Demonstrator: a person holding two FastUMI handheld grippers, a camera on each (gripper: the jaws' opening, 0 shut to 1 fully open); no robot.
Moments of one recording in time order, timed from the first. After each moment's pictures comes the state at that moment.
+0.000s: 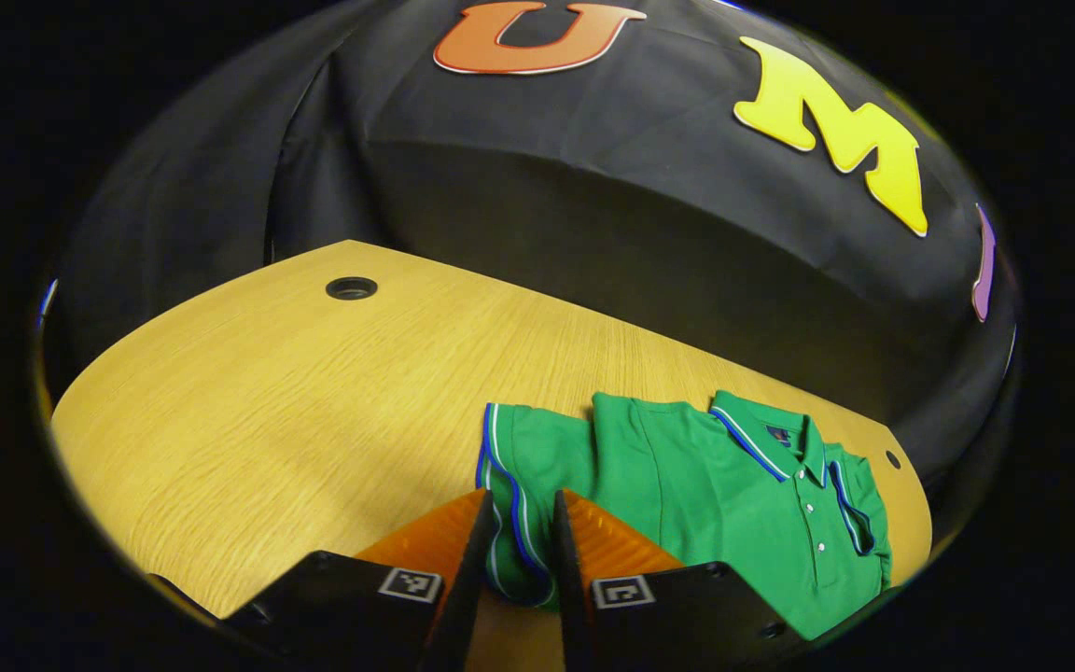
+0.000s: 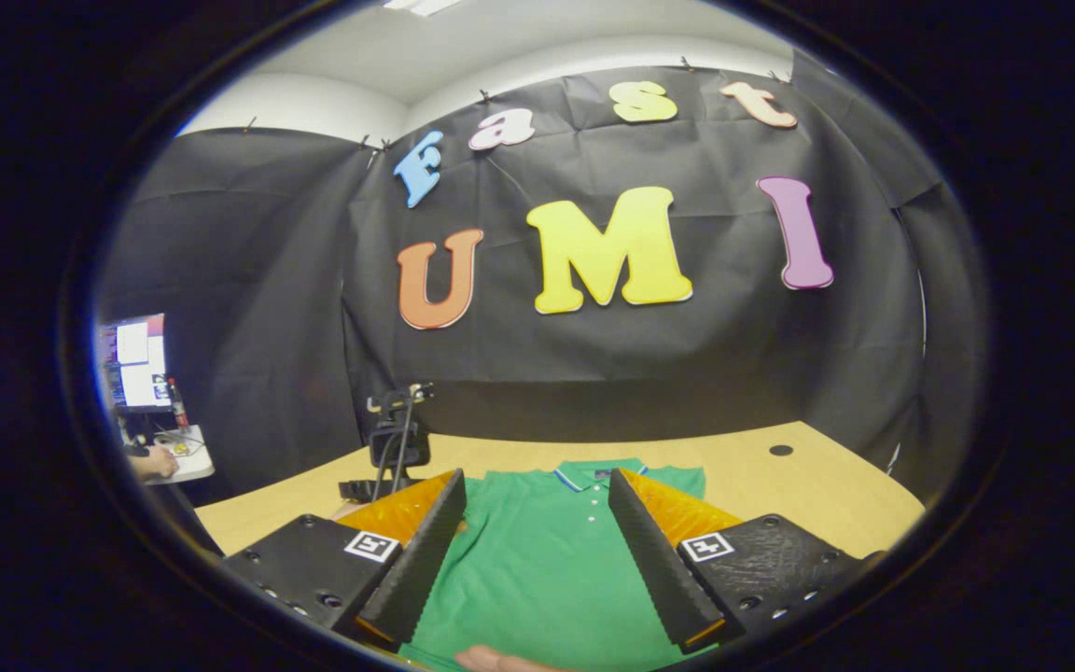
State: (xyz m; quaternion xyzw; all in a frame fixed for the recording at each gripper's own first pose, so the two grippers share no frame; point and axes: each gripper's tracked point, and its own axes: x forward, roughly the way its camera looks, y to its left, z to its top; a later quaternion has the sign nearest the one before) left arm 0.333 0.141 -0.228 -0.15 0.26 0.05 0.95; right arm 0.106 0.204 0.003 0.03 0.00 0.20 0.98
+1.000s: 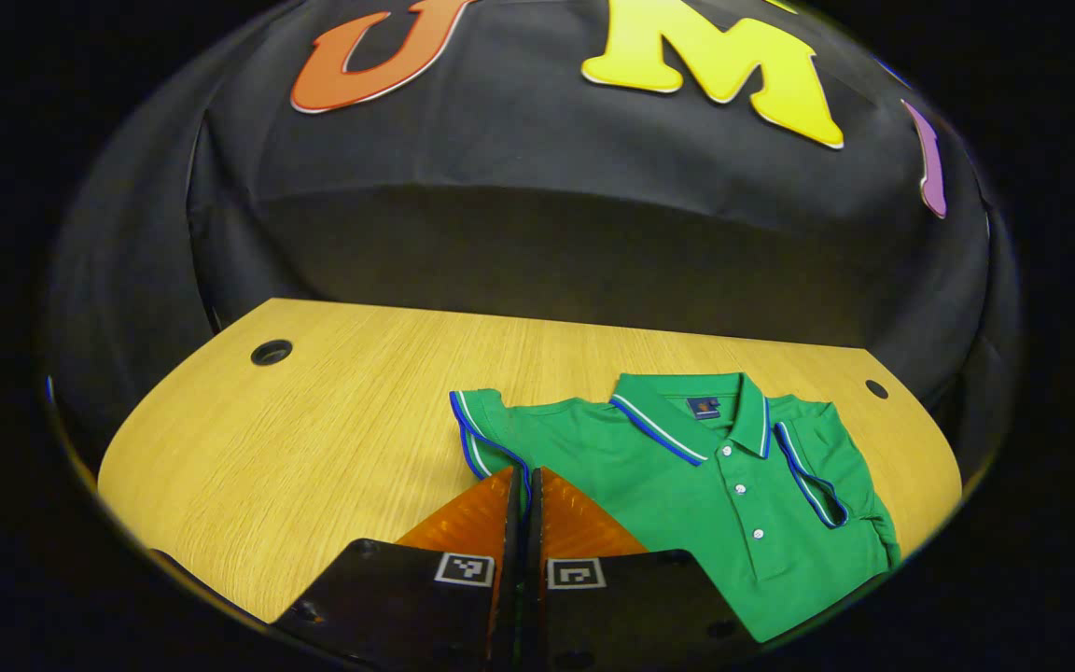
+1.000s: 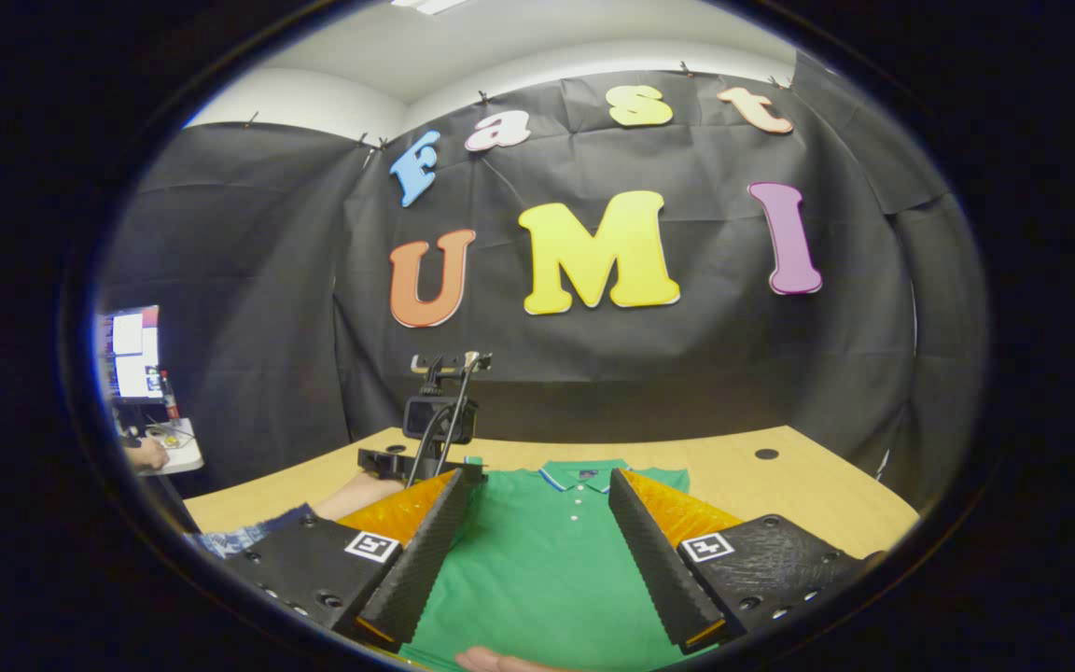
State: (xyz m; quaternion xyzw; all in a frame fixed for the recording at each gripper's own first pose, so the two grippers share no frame) left arm 0.360 0.057 -0.178 -0.01 0.24 -0.01 0.97; right arm 0.108 0.170 -0.008 0.02 0.00 0.17 0.98
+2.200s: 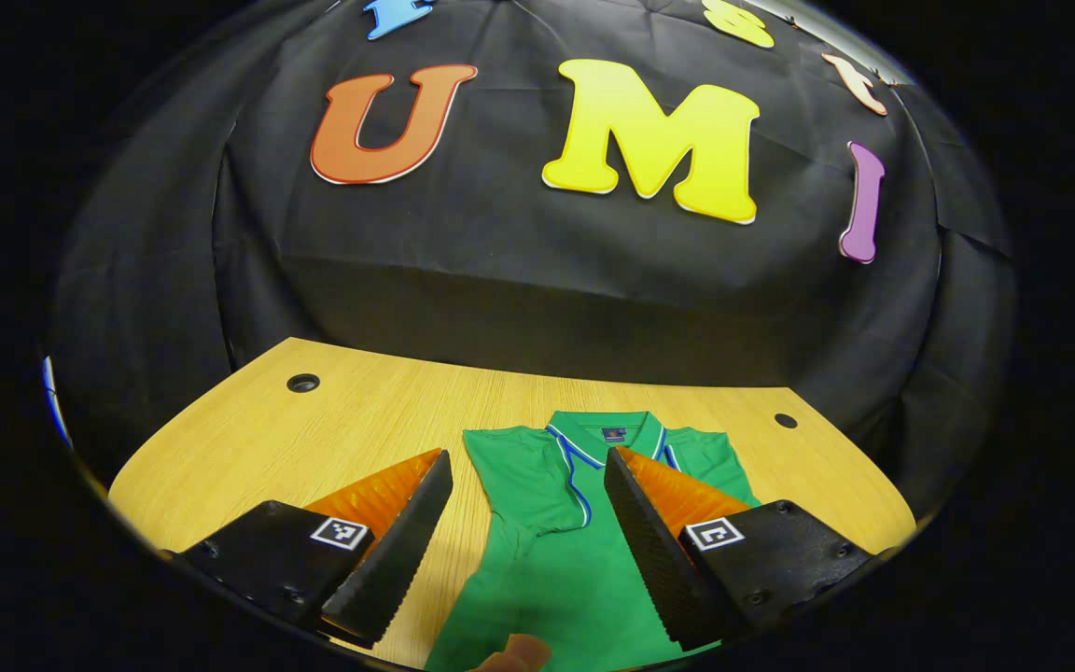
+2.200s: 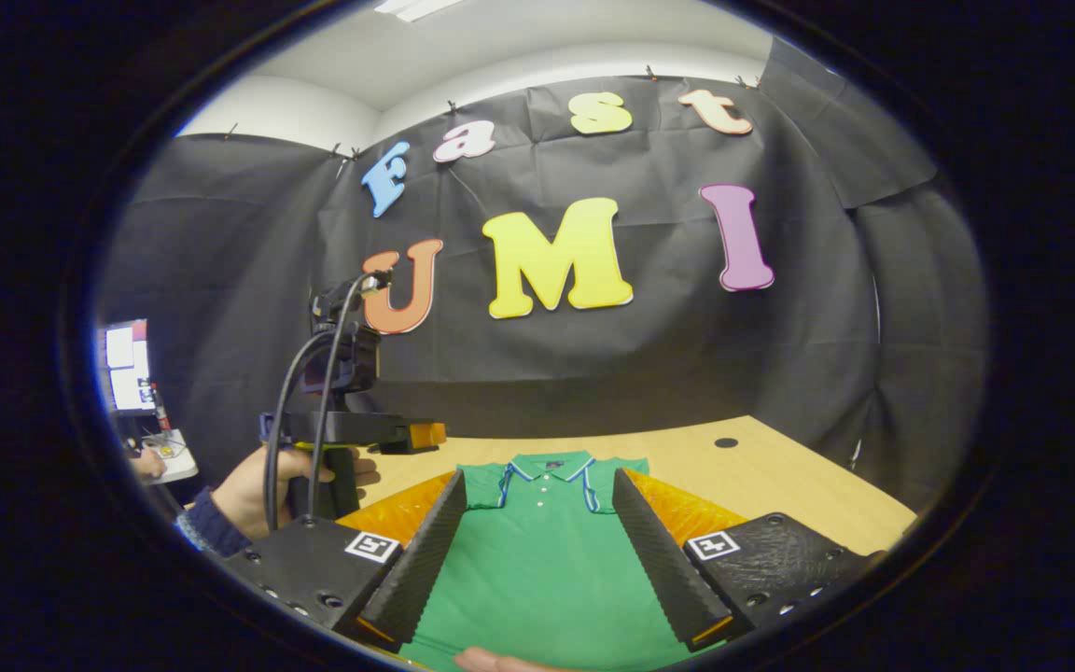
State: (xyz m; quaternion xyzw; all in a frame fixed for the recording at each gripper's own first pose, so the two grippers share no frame) left arm 0.235 0.038 -0.063 -0.07 0.14 -0.02 0.99; right arm 0.058 0.120 -0.003 0.04 -0.01 0.14 0.99
